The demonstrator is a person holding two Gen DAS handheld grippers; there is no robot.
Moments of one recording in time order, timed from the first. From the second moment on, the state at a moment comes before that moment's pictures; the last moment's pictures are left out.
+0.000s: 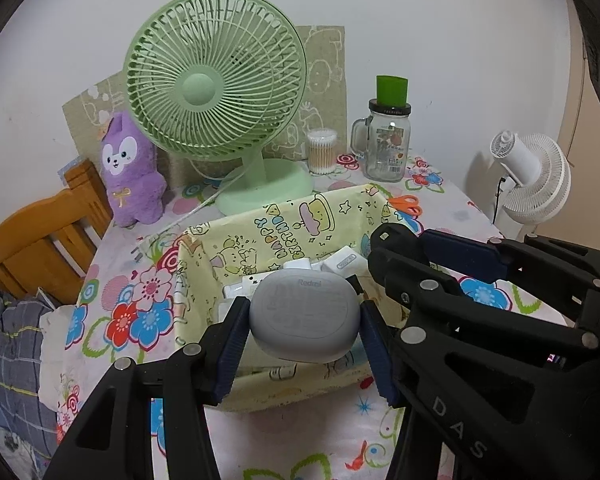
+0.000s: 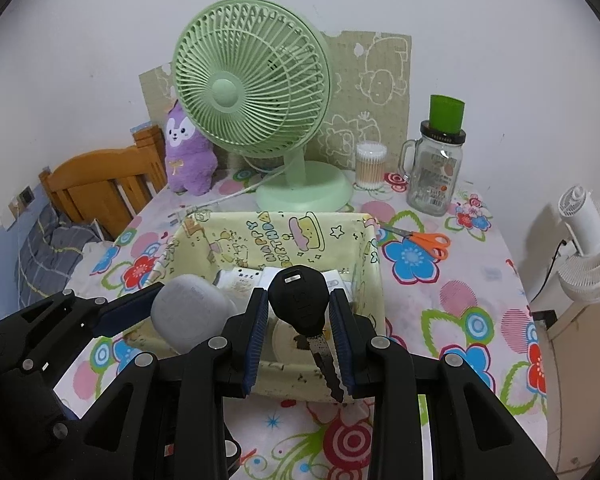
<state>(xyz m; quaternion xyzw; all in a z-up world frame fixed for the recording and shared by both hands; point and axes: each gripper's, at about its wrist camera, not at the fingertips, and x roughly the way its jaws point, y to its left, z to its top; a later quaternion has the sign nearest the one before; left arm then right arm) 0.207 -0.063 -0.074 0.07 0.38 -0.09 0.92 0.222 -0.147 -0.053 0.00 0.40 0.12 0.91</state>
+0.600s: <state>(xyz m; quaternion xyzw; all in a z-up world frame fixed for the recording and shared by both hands) 0.233 -0.064 -0.102 0.07 0.40 -0.09 0.91 0.247 -0.153 -0.085 0.02 0.44 0.14 0.89</state>
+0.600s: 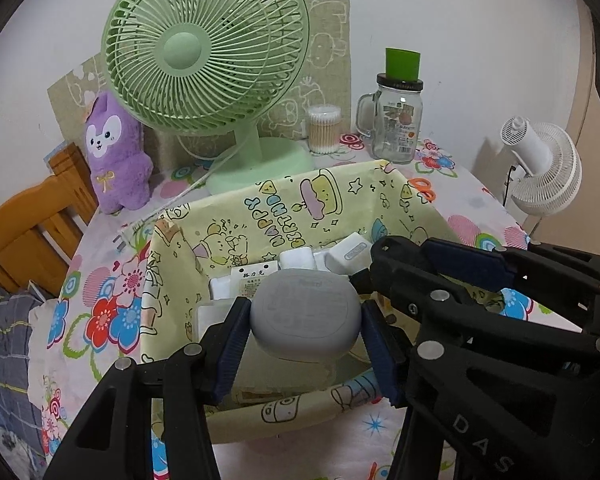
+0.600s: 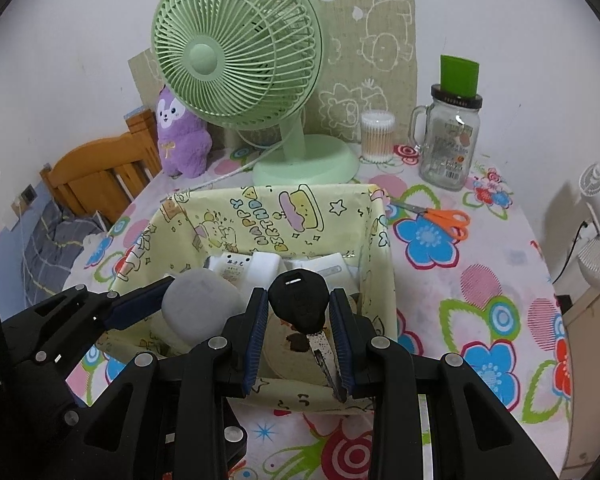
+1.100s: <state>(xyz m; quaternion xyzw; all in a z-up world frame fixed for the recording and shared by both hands) 0.225 -0.053 -0.095 0.08 0.39 -0.07 0.91 0.241 -0.154 -0.083 0.04 0.44 0.14 0.89</state>
